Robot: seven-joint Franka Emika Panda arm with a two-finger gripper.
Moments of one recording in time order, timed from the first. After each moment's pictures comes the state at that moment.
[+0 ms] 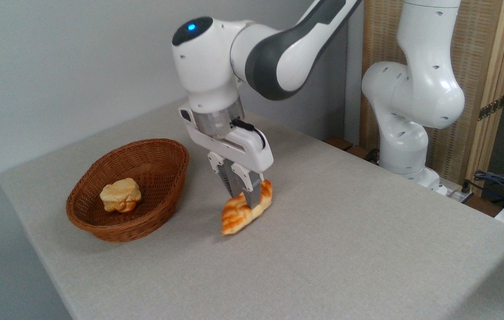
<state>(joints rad) -0.16 -0.18 0.00 -2.27 -0.05 1.97 0.54</state>
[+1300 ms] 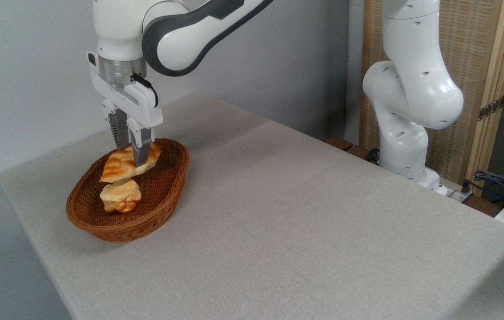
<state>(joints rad) -0.21 0.13 -0.29 -1.83 -0.10 2.17 0.22</state>
